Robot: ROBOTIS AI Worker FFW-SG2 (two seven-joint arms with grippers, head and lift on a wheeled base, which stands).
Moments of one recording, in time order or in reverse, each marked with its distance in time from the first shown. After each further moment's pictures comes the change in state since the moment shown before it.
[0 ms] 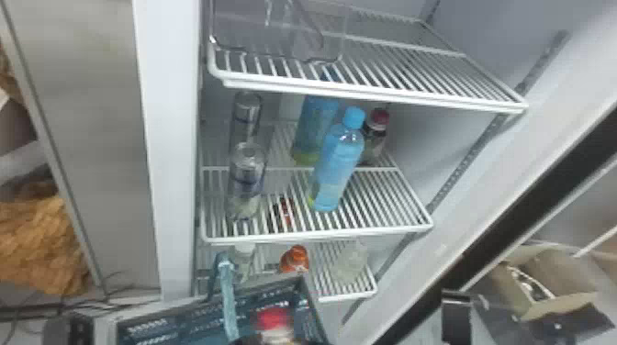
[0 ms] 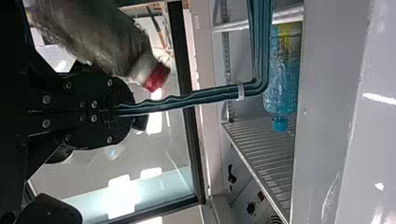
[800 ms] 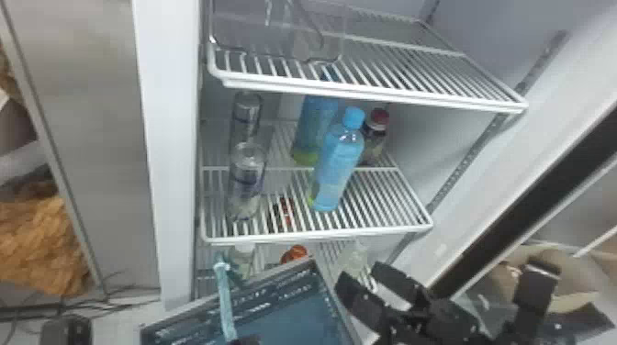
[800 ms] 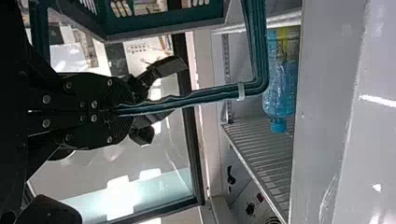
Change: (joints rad) left arm 0.002 0.004 0.001 0.000 0.002 -0.002 0.000; right arm -0.012 0.046 -0.124 0.013 0.016 -0.351 -0.040
